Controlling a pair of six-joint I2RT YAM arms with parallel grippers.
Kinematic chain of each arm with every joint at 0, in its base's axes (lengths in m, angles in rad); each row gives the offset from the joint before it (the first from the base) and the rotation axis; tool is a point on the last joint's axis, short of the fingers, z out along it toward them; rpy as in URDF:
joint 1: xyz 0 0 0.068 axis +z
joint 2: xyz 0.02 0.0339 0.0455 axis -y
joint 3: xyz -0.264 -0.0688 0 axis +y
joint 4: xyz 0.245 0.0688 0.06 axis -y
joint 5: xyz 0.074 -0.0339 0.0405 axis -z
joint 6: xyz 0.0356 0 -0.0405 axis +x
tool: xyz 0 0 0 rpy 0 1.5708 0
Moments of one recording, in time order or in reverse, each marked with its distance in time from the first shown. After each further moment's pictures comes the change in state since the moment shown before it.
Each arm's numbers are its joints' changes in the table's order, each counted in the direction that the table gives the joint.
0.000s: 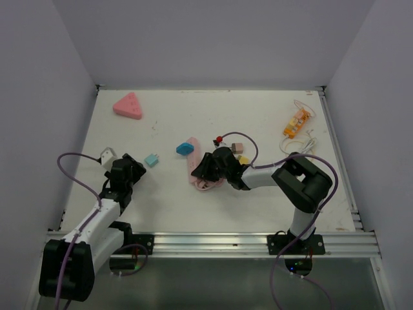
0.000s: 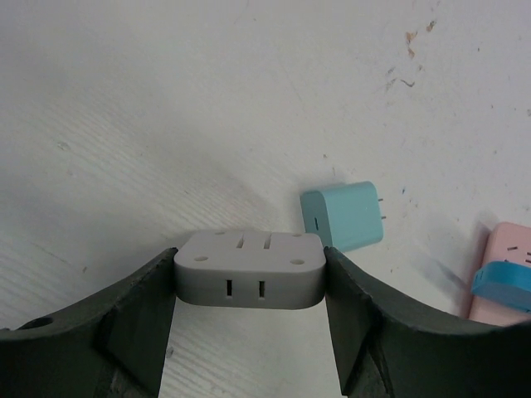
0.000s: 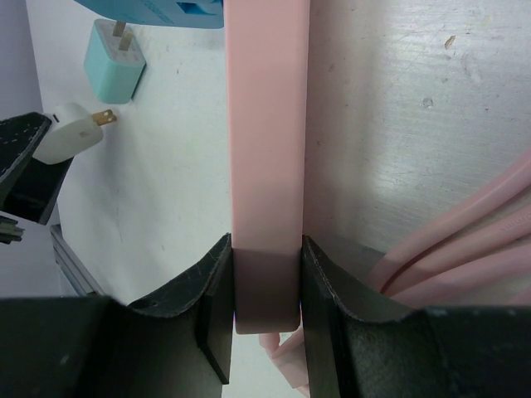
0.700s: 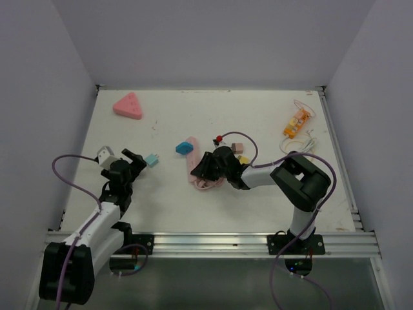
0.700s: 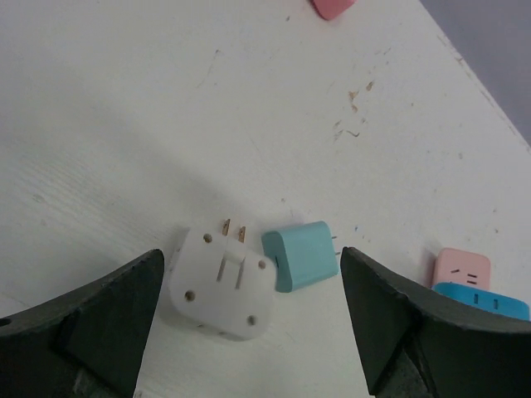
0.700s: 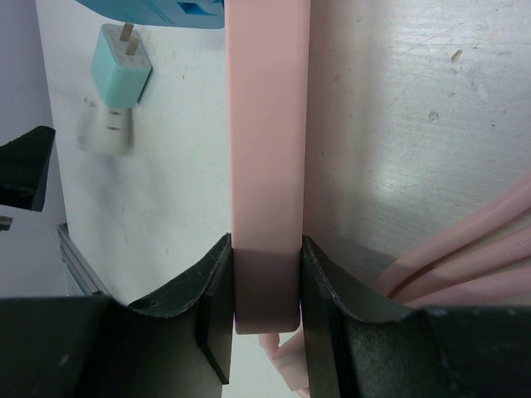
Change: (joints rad) left arm 0.000 -0.002 0.059 0.220 -0.053 0.019; right arm -0.009 -0.019 -0.003 0.029 -0.019 0.000
